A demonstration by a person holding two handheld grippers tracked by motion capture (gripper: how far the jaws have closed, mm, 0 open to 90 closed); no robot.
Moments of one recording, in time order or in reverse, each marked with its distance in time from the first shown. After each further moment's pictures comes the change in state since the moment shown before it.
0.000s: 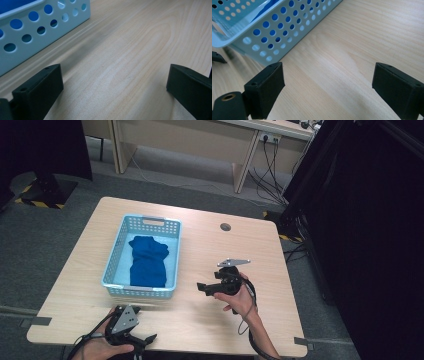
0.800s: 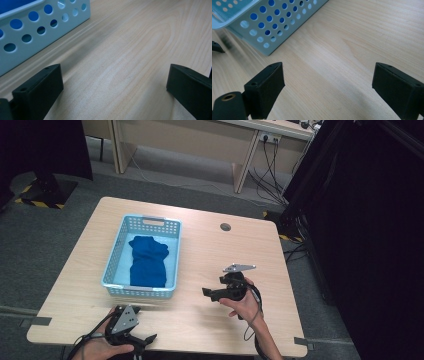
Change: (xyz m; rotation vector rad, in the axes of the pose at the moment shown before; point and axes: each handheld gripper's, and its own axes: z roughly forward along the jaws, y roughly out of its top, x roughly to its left) left arm 0.000 0.000 0.000 0.000 0.000 0.000; right arm -0.004 -0.017 -0.012 0.013 -0.014 0.002
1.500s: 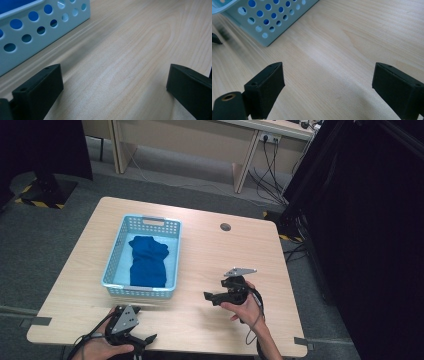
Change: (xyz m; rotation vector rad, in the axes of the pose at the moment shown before) left arm 0.000 0.000 0.000 0.000 0.000 0.001; right arm 0.001 -0.011 -0.002 0.017 -0.009 -0.010
